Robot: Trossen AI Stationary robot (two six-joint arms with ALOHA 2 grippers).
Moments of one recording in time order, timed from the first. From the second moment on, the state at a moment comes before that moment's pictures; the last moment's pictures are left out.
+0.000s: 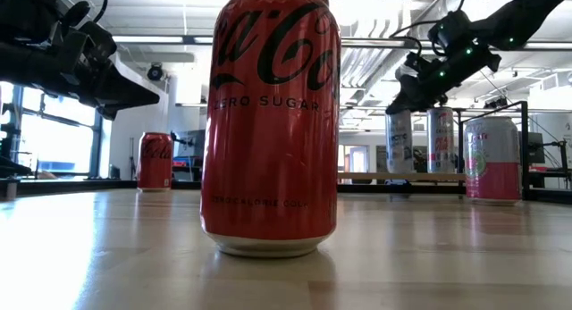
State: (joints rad) left arm 0.16 0.19 0.01 0.03 -0.12 -0.14; right arm -1.02 1.14 0.65 0.08 -0.17 -0.20
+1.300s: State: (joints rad) left arm 0.16 0.19 0.01 0.03 -0.12 -0.15; right arm -0.96 1.14 0.86 -0.17 0.00 -0.06
